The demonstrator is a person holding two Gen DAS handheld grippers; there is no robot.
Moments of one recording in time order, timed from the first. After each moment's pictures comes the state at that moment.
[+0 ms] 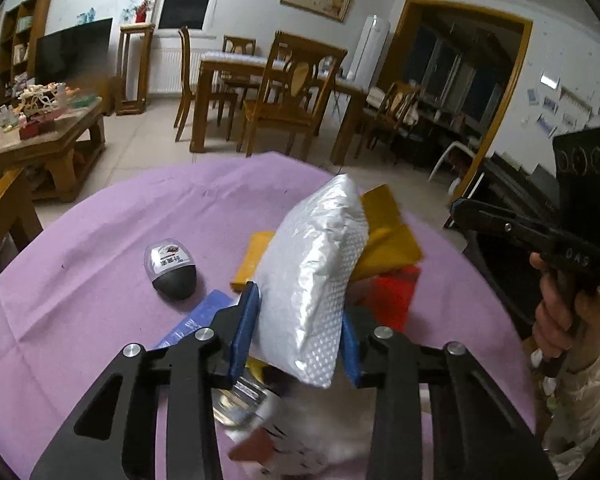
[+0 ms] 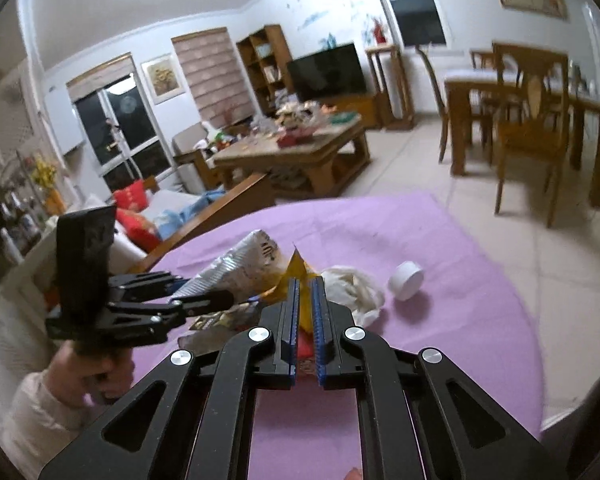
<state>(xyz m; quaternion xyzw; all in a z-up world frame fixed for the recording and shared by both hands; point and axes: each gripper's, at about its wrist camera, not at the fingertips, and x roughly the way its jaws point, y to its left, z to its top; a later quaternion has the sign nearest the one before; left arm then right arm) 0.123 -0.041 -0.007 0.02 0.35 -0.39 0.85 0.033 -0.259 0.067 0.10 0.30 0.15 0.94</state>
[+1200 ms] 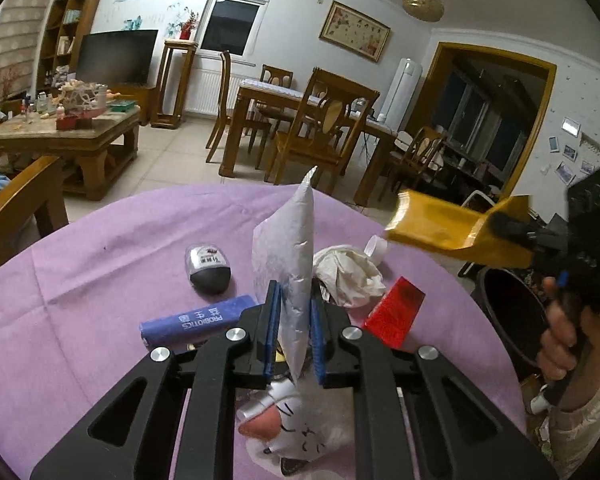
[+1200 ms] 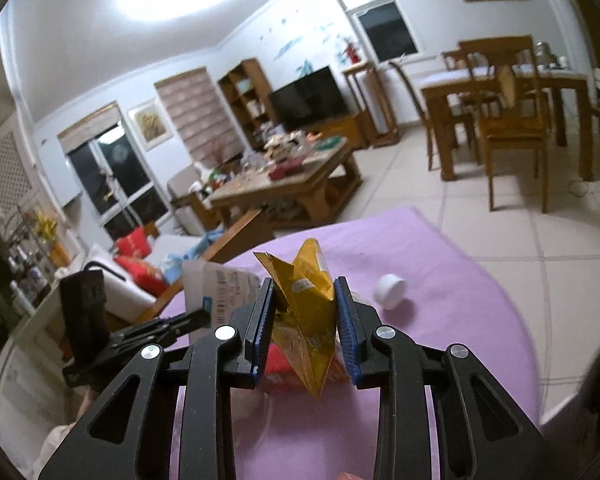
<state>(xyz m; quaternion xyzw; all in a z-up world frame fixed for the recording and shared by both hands) 0.116 -0.018 -0.003 -0.04 0.32 -0.34 0.88 0.023 -0.286 0.076 0.18 0.25 0.12 0.94</state>
